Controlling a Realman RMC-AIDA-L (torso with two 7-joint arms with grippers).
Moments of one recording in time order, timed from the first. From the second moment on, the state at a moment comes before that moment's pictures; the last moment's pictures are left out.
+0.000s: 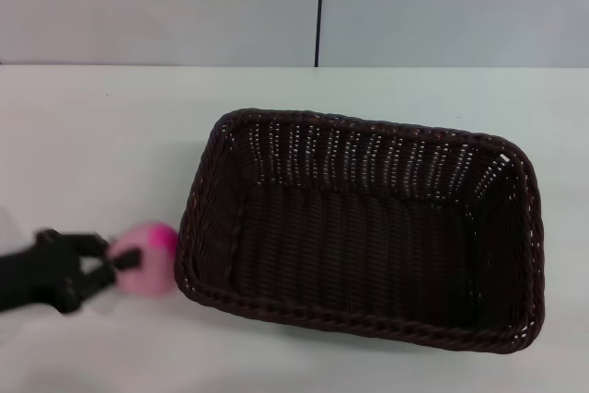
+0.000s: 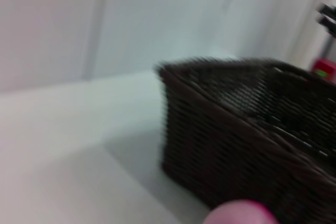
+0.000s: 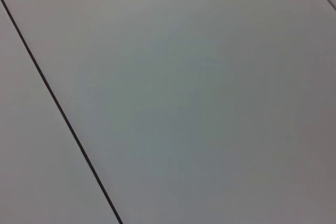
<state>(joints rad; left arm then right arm) -0.32 -1.97 0.43 0.44 2.18 1.64 -1.12 0.22 2.07 -0.14 -0.21 -1.06 -1.43 0.93</state>
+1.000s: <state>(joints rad) -0.55 -2.06 0.18 0.22 2.05 1.79 -1.04 0.24 2.07 -0.16 -0.18 -1.07 -1.43 0.93</state>
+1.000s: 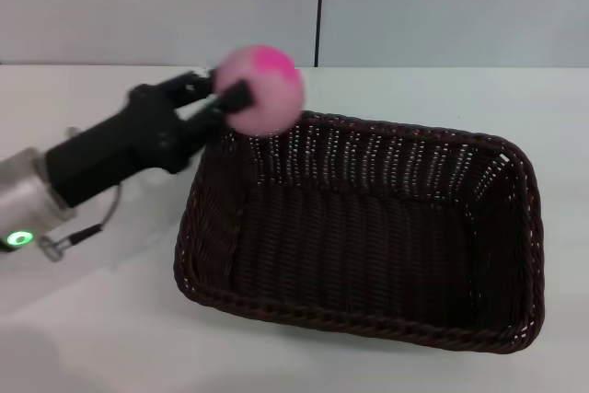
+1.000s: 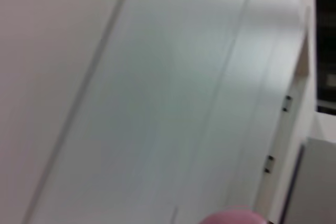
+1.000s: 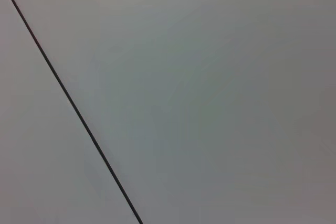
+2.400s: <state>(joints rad) -0.23 -2.07 -0.38 -0.02 1.59 1.75 -0.56 0.20 2.07 -0.03 -0.20 -1.06 -1.44 0.93</state>
